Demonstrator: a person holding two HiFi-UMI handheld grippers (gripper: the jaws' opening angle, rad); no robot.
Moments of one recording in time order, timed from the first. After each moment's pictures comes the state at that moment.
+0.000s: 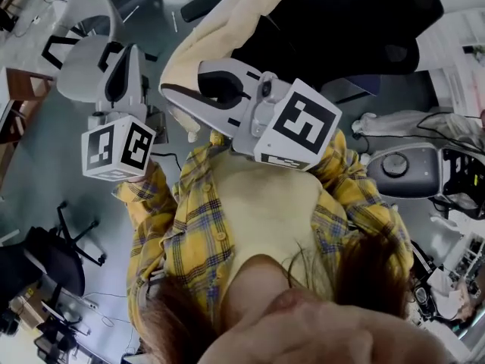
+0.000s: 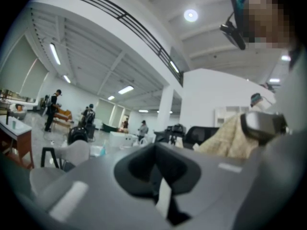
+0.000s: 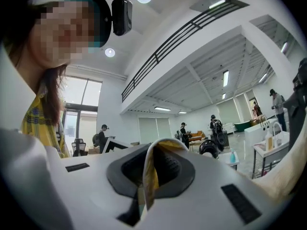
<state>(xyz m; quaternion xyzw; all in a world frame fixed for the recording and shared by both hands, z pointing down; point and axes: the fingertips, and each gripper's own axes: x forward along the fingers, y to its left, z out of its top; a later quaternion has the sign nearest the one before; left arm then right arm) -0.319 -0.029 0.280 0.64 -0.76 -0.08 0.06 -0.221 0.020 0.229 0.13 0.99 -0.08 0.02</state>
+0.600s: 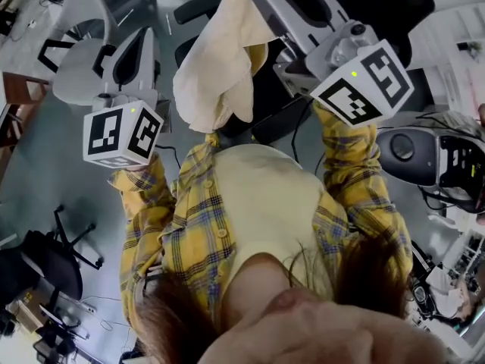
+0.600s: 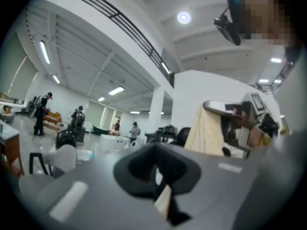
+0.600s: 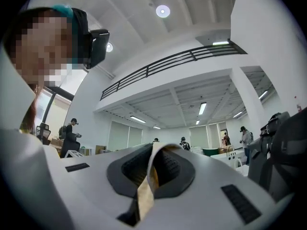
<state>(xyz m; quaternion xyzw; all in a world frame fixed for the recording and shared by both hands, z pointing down) -0.282 -0.061 0.262 0.68 -0.73 -0.07 0.03 -0.160 -0.118 0.151 -0.06 0.99 0.00 0.09</state>
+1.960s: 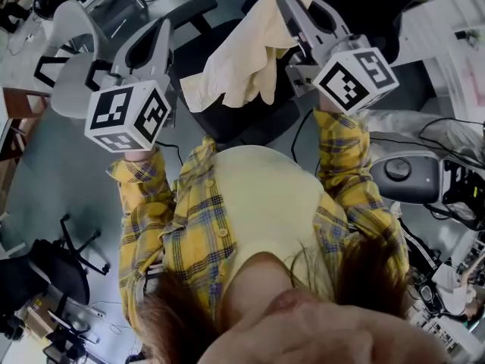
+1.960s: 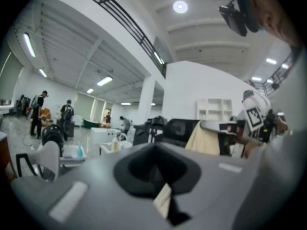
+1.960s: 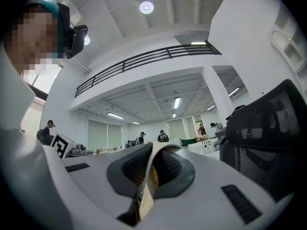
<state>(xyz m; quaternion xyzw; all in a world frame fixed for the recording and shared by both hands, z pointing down) -0.225 -0.140 0.268 0.72 -0.69 -0.02 0.06 -0.077 -0.225 0.216 -0.19 0.98 -0.06 0.07</state>
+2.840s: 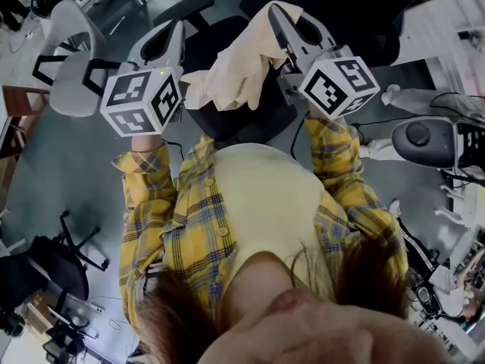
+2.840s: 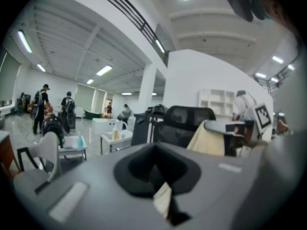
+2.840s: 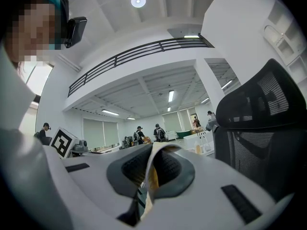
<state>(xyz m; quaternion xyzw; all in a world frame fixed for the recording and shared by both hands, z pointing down) -0.210 -0.176 0.312 0.72 -0.68 0.03 0.11 -0.069 -0.241 0.271 -0.22 0.97 -0.10 0.03</state>
